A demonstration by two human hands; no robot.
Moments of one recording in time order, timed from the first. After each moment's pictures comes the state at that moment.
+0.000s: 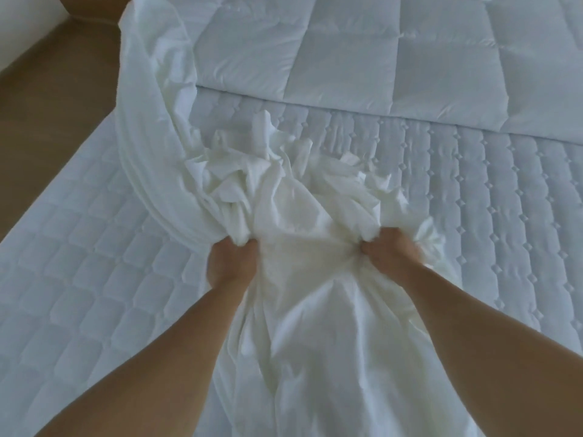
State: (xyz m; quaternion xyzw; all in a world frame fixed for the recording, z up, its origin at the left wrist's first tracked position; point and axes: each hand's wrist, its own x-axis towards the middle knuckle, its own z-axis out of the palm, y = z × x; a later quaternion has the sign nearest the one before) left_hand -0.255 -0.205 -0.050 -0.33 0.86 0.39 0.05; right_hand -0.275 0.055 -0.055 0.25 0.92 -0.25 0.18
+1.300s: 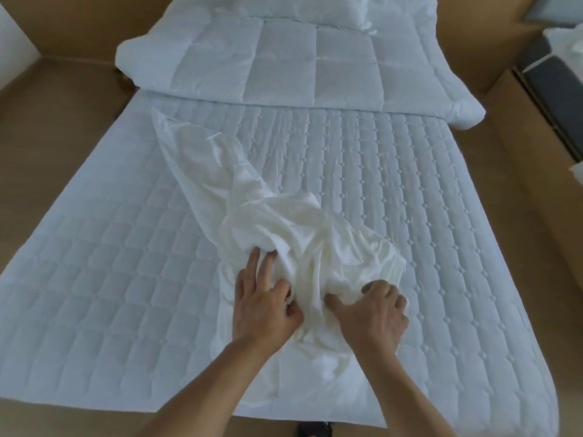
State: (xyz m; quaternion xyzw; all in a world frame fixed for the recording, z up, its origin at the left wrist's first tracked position) left_hand 0.114 -0.164 0.057 0.15 0.97 0.18 -0.02; right_hand 0.149 0.003 0.080 0.35 0.90 -0.24 0.01
